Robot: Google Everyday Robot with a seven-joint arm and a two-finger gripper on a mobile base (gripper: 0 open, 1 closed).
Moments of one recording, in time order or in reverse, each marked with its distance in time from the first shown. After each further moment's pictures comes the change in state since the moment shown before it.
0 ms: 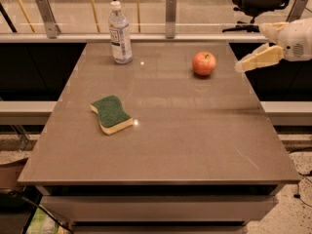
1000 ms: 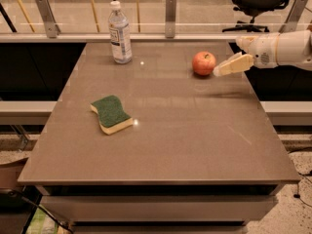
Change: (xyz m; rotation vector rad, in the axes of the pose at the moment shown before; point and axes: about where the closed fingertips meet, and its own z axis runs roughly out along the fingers) arm 0.030 -0.013 0.082 -0.053 -0.025 0.078
